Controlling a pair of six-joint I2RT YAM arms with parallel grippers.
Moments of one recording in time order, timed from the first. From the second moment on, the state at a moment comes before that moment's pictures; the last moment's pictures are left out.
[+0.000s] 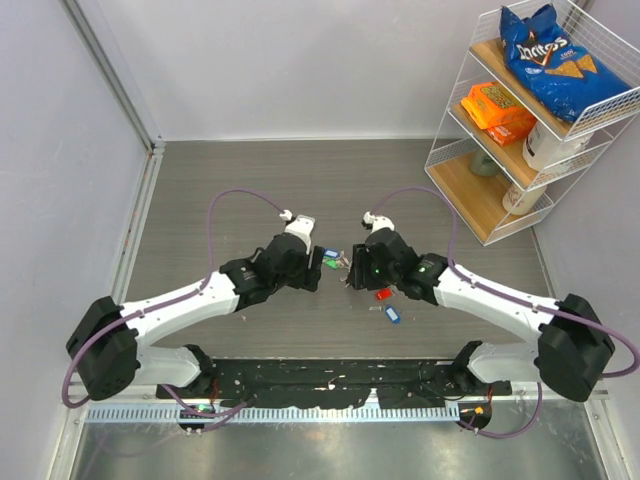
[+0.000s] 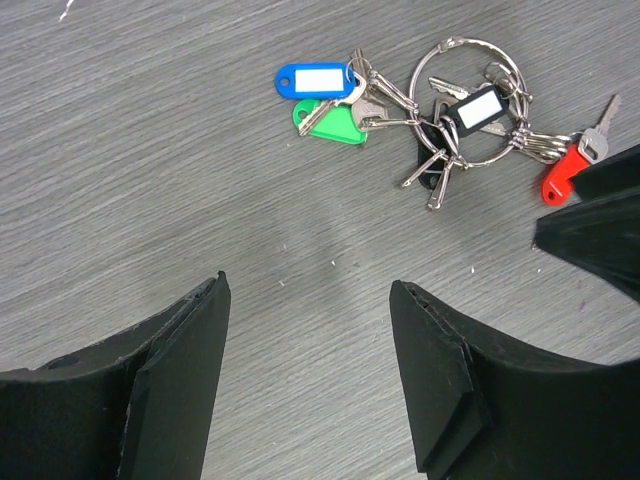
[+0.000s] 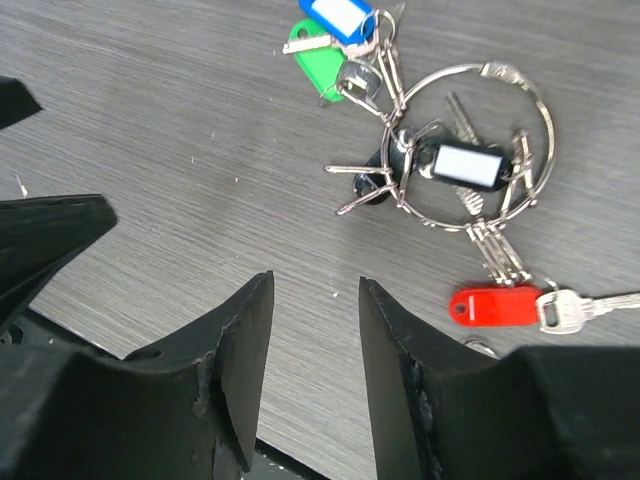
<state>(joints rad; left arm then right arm) -0.88 1.28 0.80 -0.24 -0.25 -0.42 0.80 1.22 0.78 -0.33 0.09 0.57</state>
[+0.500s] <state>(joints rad) -0.88 1.10 0.72 -0.27 -0.23 -0.42 0.81 1.41 0.93 -0.35 0.09 0.42</state>
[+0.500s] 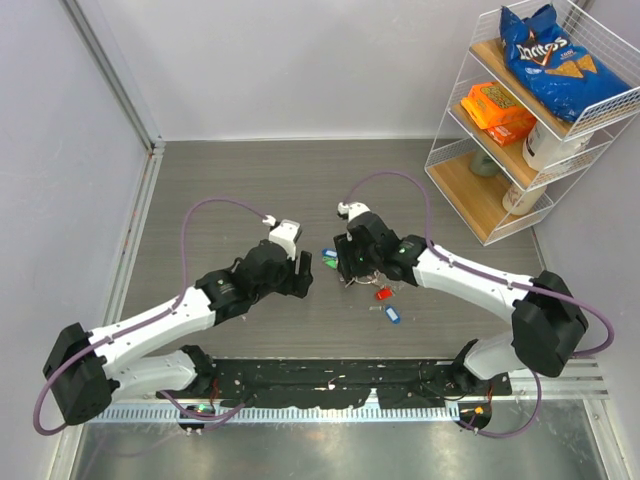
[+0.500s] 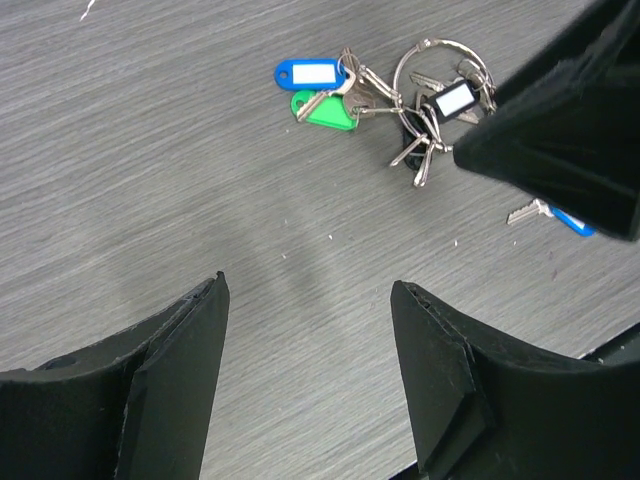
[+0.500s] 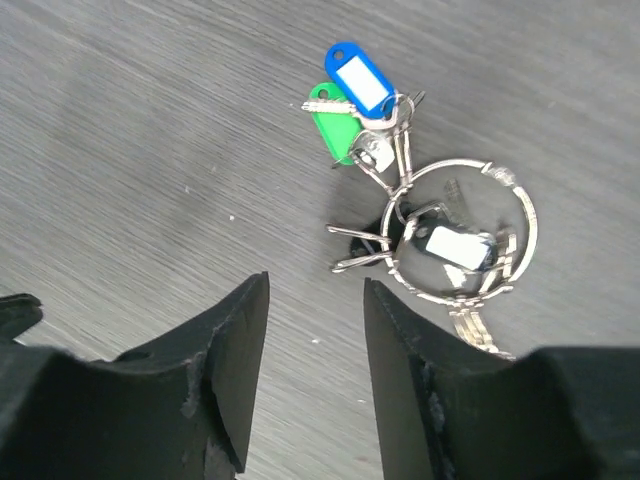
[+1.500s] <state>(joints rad) -0.88 0.74 0.44 -0.22 -0.19 -0.32 0.76 1.47 0.94 -0.43 -0.34 -0.83</state>
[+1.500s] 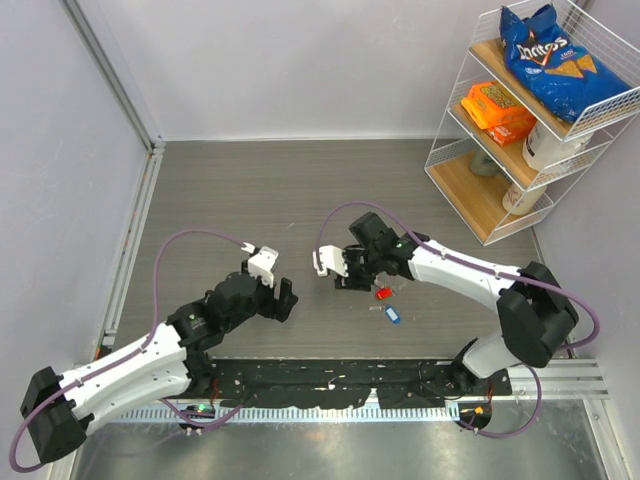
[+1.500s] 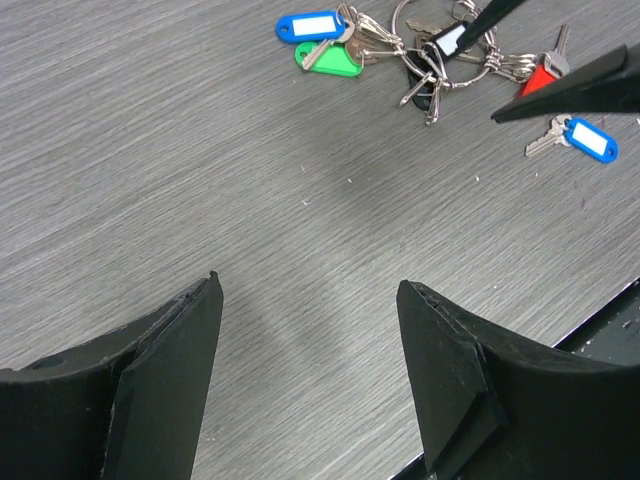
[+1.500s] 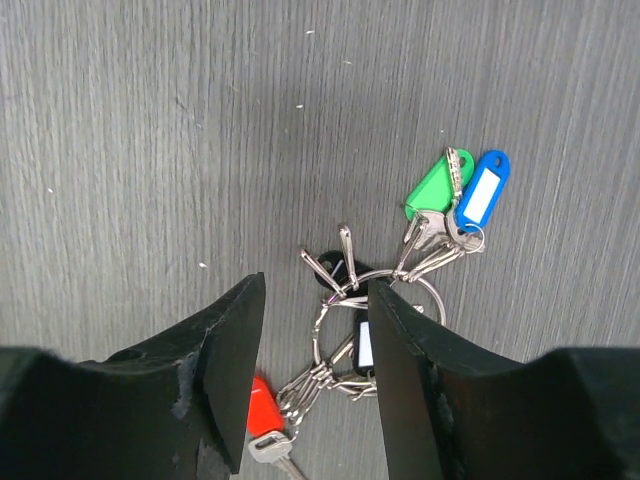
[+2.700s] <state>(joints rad) -0.88 0.64 0.27 -0.01 -0.17 -0.29 0.69 1.77 1.17 -0.64 -0.52 -1.17</state>
